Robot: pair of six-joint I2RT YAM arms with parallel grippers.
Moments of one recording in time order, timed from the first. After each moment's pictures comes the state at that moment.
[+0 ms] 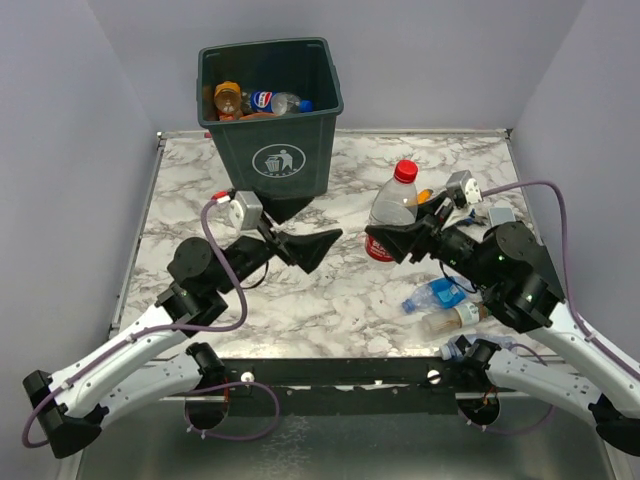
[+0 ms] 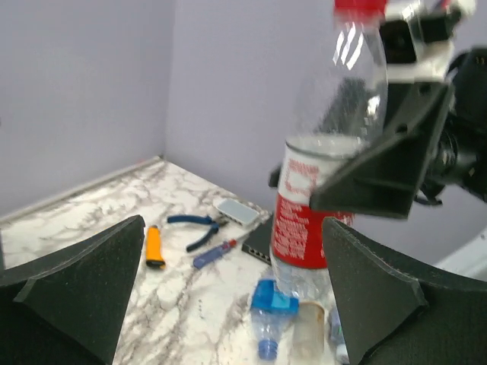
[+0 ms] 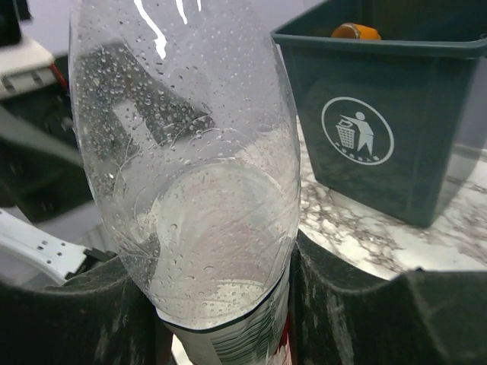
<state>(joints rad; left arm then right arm) -0.87 0.79 0.76 0.36 0.14 -0.25 0.84 0.79 0.93 0.03 -0.11 0.29</state>
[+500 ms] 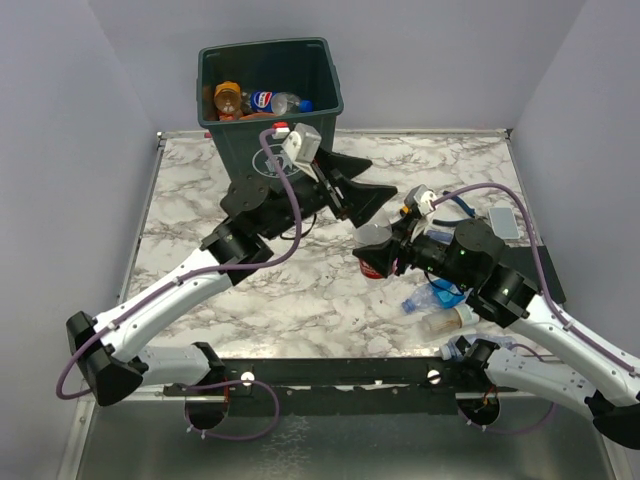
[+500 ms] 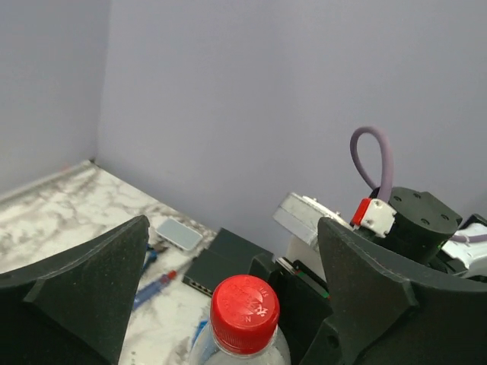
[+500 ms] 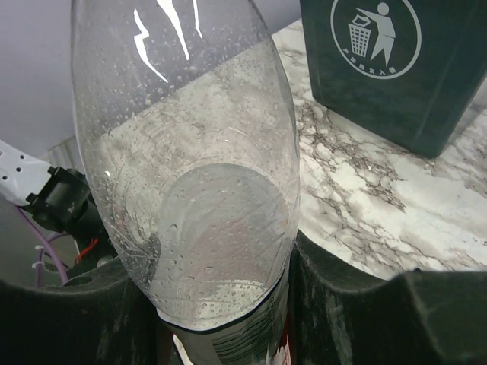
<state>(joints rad) -0.87 1.18 1.23 0.30 0.20 -0.41 0.84 0.83 0.86 -0.11 -0.19 0.16</state>
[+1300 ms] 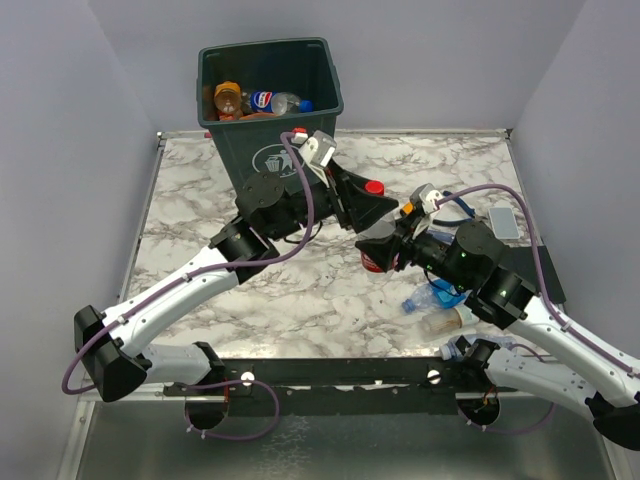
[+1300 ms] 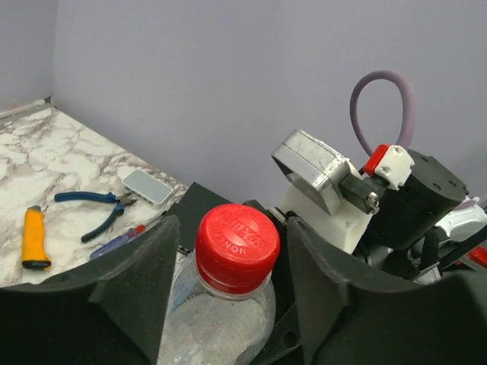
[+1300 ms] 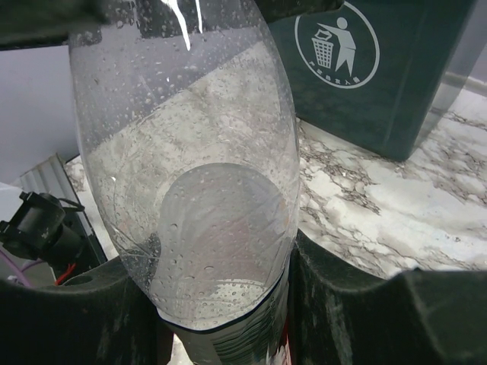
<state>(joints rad) -0.87 1.24 1.21 0.25 0.31 -0.51 0.84 0.82 0.82 -0.05 -0.10 0.16</state>
